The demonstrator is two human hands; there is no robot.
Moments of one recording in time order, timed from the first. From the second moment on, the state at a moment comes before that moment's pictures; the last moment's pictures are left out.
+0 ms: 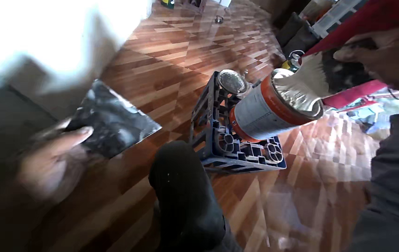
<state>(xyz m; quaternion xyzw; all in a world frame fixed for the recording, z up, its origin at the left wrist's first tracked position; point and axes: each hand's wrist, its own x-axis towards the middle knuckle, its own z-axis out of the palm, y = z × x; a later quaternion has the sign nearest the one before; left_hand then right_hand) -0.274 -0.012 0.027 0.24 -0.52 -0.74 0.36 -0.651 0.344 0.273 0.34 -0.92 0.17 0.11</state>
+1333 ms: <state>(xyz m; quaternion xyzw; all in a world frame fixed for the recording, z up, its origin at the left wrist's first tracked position) -0.560 0.139 0.192 -0.06 -0.47 -0.88 0.02 -0.634 0.403 0.255 0.62 -0.63 0.38 0.29</state>
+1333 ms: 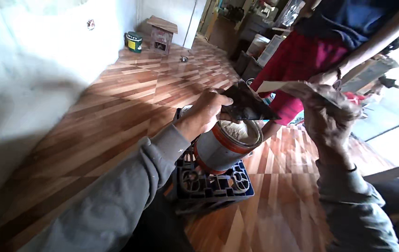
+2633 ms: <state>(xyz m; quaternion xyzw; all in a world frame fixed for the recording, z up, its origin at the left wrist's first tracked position) -0.393 0.075 0.112 0.01 -0.36 -0.90 0.26 -0.538 0.303 0.212 0.28 -0.53 0.80 0.07</state>
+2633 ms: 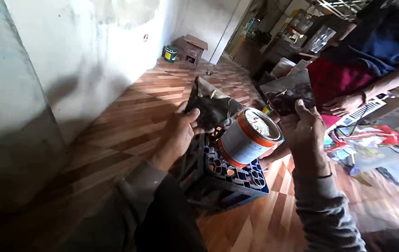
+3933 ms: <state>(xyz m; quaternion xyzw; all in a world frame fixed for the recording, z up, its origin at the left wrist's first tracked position) -0.304 0.009 0.077 0.12 -0.40 -0.85 0.32 -0.439 0.158 0.104 0.33 -0.48 0.80 -0.13</state>
